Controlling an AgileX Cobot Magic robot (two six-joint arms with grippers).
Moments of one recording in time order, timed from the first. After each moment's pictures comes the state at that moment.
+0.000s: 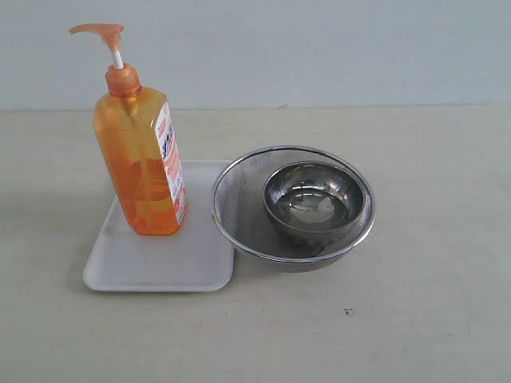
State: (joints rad) left arm 0.03 0.00 0.00 -0.06 0.31 0.04; right arm 0.23 0.83 -0.84 -0.67 0.54 0.58
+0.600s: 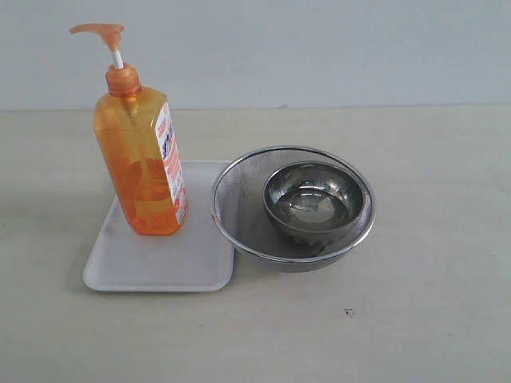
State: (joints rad) left arm 0.03 0.00 0.00 -0.06 0.31 0.04; right arm 0.12 0.42 -0.22 -0.67 0.31 0.73
